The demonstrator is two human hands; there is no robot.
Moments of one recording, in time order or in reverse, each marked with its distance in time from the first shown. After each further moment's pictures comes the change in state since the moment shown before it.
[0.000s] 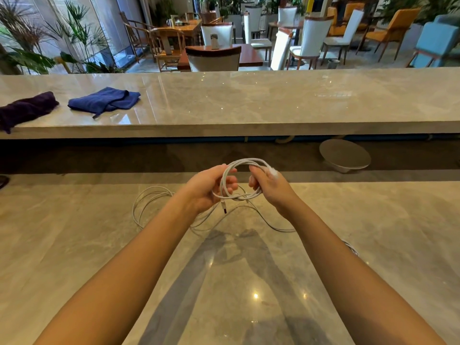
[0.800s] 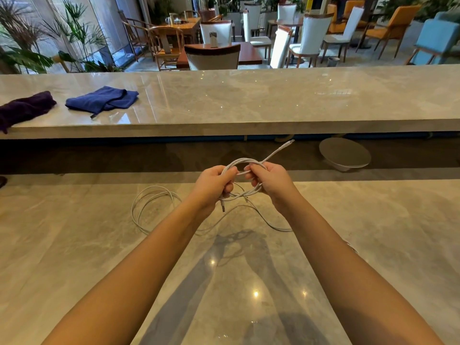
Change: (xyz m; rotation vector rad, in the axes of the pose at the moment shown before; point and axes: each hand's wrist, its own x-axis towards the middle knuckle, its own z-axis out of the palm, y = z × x) left_hand -0.001 -0.014 0.008 0.422 0.039 0.300; right_hand 0.003 -0.012 0.000 0.225 0.053 0.143
